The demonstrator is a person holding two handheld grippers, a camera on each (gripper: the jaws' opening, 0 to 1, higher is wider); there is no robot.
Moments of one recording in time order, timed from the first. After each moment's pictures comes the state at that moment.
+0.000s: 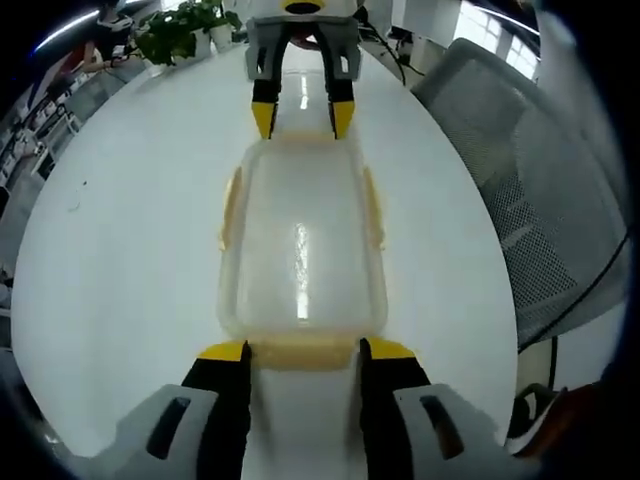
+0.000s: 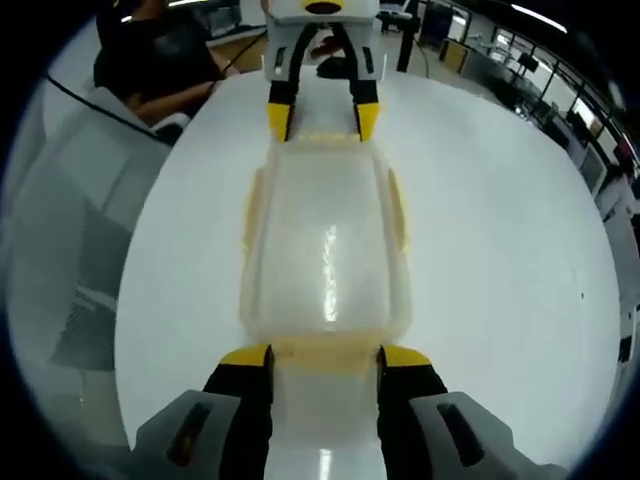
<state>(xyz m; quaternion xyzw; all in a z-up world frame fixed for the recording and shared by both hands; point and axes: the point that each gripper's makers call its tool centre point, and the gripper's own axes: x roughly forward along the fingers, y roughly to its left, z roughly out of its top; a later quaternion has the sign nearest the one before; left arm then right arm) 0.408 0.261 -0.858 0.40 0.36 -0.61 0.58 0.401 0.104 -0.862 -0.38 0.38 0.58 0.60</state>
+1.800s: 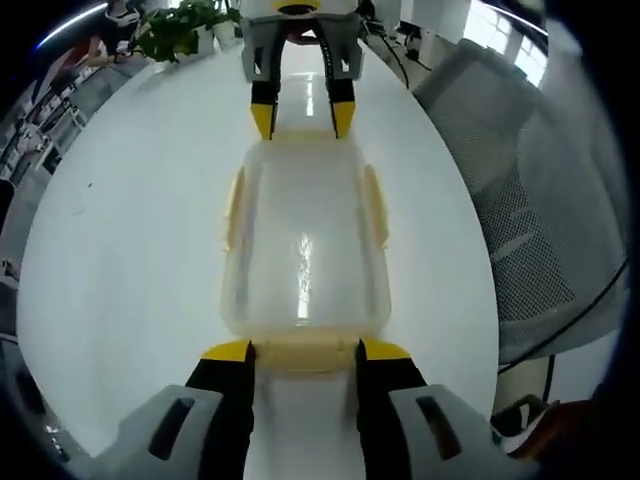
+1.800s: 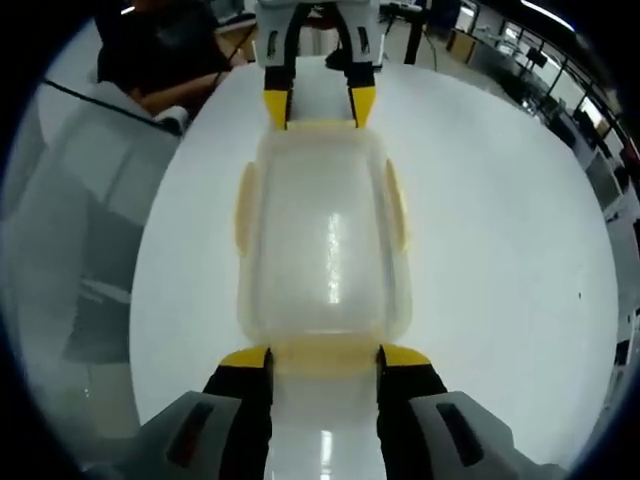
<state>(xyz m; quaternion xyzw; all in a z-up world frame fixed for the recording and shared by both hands) 0.394 0.255 -0.826 0.41 0.37 -0.59 0.59 0.382 0.098 -0.835 -0.39 0.40 0.58 0.59</state>
